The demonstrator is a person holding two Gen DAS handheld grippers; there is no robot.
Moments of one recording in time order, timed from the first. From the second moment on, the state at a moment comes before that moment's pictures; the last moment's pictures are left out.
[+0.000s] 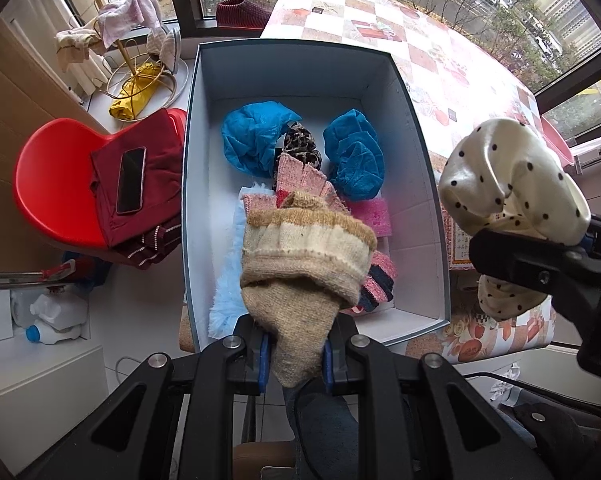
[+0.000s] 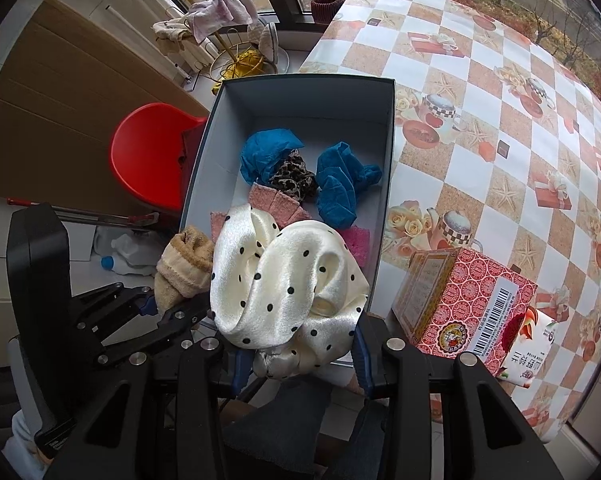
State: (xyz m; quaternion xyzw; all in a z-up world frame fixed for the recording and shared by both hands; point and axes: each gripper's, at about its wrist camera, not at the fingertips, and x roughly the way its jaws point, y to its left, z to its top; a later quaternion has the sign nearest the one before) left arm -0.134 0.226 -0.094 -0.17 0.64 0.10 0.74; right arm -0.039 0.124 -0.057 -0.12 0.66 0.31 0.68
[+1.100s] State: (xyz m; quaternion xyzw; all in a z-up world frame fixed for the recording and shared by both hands) left arm -0.096 0.236 -0.119 -0.16 0.66 0.10 0.73; right arm -0.013 0.143 -0.091 -0.11 0.68 0.27 0.67
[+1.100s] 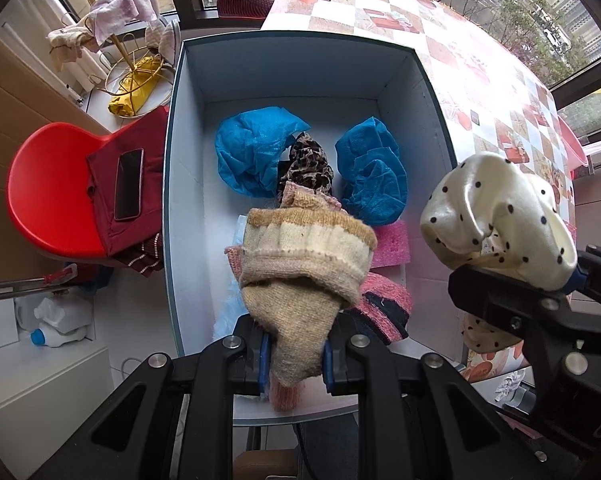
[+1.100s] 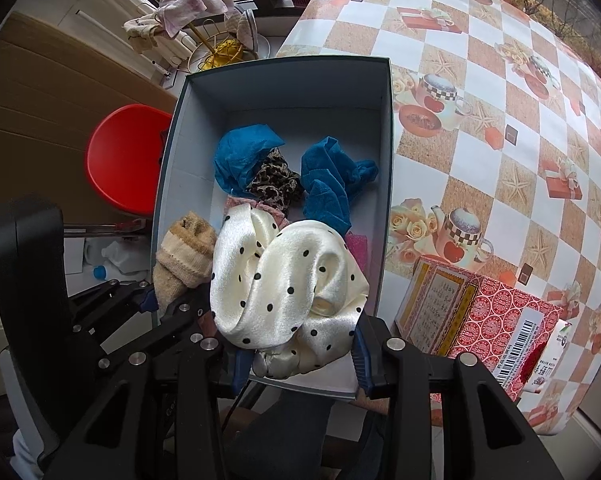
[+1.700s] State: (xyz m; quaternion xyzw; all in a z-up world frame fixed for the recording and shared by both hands) left arm -0.095 0.233 -0.121 -0.16 0.66 0.10 0.72; right arm -0.013 0.142 -0.091 -0.11 0.68 0.27 0.67
